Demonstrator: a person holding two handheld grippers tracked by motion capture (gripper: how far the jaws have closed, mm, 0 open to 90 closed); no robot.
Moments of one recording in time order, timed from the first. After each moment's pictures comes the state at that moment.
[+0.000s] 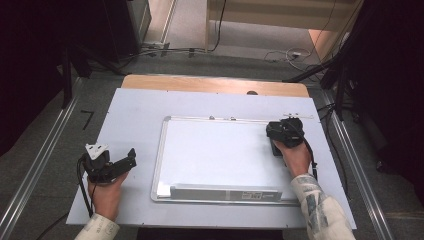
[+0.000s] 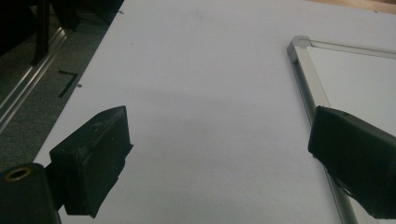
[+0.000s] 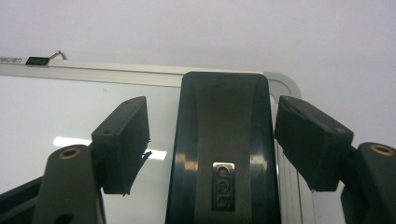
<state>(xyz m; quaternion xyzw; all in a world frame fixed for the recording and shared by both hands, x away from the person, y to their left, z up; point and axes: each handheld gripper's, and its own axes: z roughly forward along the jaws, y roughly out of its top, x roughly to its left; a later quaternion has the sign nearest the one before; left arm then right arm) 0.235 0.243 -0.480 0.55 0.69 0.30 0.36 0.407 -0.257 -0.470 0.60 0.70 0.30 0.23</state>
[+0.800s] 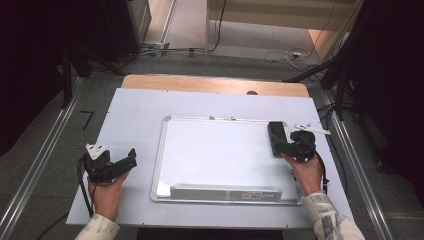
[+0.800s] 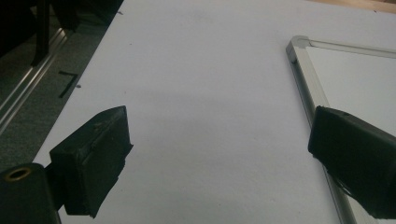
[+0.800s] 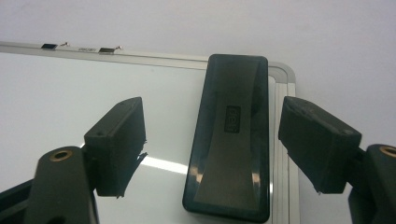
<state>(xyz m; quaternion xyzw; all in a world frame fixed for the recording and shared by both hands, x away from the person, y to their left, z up) 0.235 0.242 -0.479 0.55 0.69 0.31 0.36 0.350 -0.274 -0.451 0.56 0.71 0.36 0.22</state>
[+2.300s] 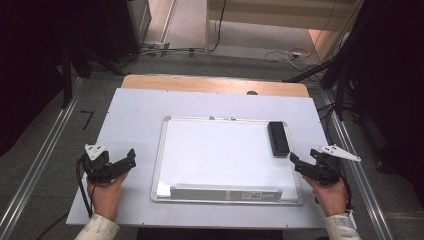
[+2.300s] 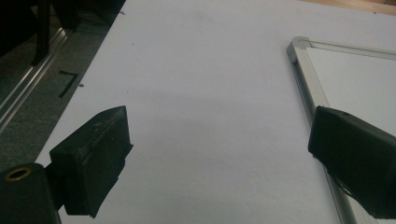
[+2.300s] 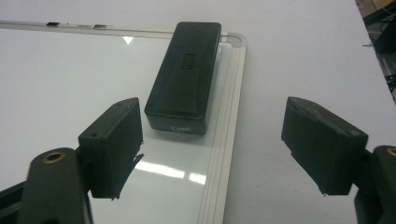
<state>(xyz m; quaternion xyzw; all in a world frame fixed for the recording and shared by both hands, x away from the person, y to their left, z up) 0.233 0.243 -0.479 0.55 0.69 0.31 0.36 0.289 -0.327 -0.452 0.55 0.70 0.38 0.24</state>
